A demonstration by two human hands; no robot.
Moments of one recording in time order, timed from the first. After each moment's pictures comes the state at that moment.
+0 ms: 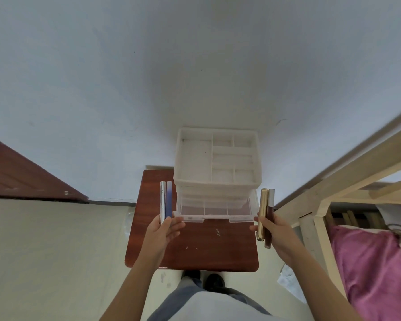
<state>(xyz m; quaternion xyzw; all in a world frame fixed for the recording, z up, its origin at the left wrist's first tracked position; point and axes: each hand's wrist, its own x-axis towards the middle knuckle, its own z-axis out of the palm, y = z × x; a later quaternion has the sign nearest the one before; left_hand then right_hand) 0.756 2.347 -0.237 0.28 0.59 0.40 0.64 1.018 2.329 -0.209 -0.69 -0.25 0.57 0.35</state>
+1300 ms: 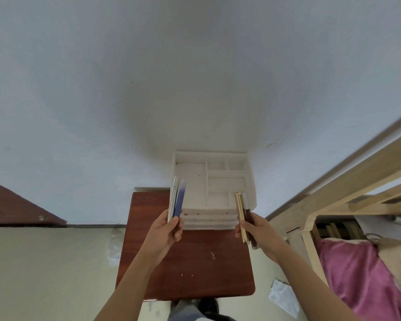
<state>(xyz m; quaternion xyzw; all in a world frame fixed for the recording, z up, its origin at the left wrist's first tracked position) 0.755 2.414 -0.222 0.31 0.43 0.40 0.75 0.991 2.380 -0.179 -0.70 -0.34 0.57 0.26</state>
